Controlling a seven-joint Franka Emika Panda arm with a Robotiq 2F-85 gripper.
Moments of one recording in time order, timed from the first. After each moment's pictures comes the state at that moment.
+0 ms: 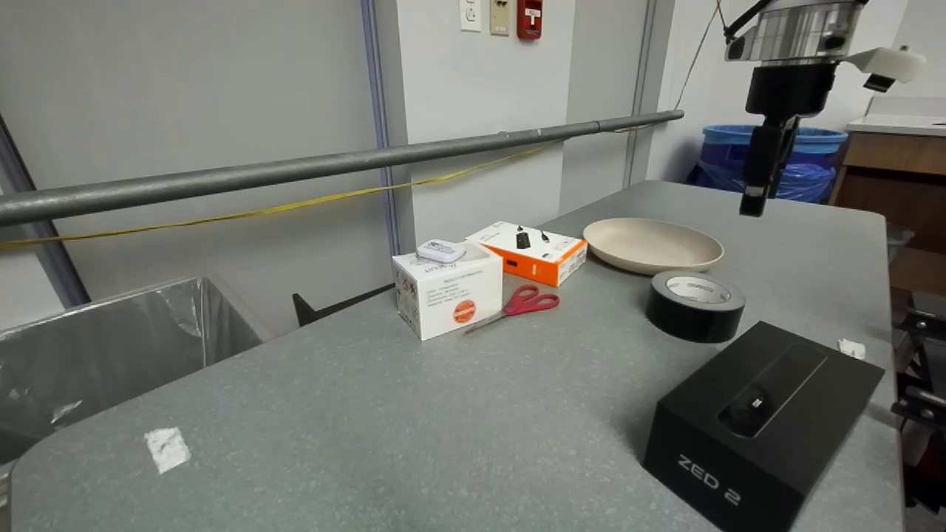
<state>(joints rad) -0.06 -0.13 -0.05 -2.66 -0.10 2.51 -0.02</state>
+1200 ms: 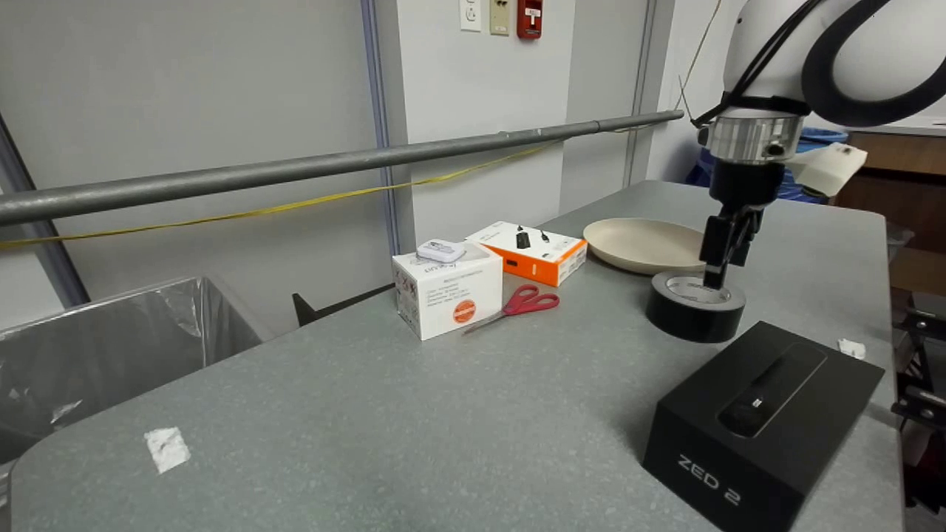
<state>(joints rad) -0.04 0.22 -0.06 -2.61 -0.16 2.79 0.14</state>
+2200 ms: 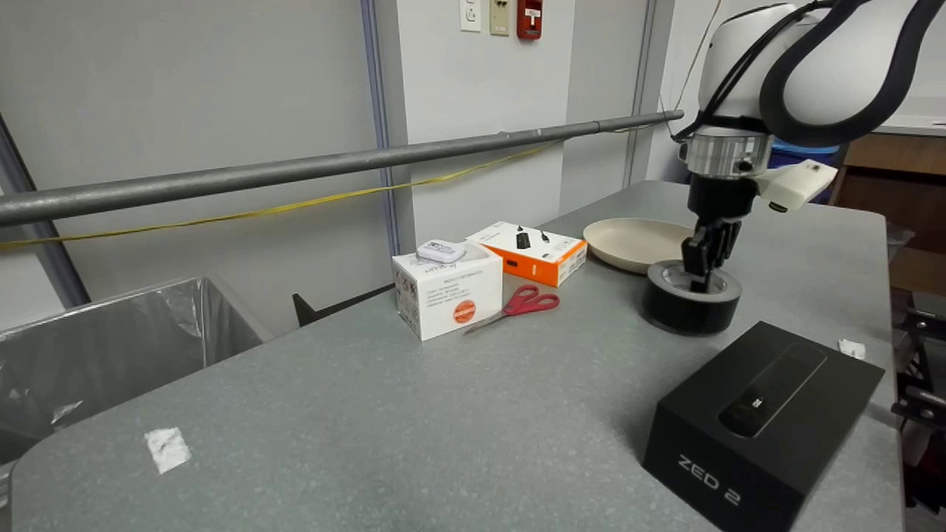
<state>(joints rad) -0.03 0.31 -0.06 -2.53 -0.09 2.81 0.14</state>
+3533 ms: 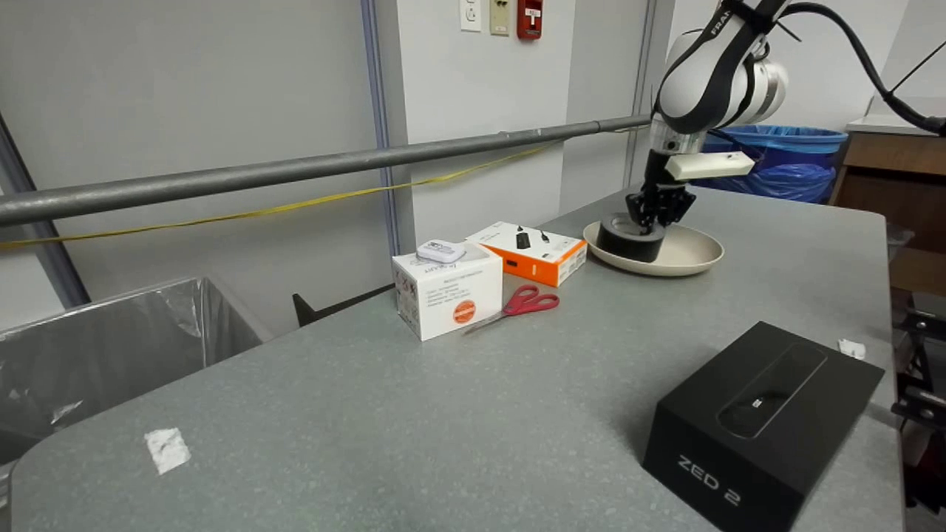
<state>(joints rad) -0.17 0.59 -0.15 -2.06 0.13 2.73 0.19</state>
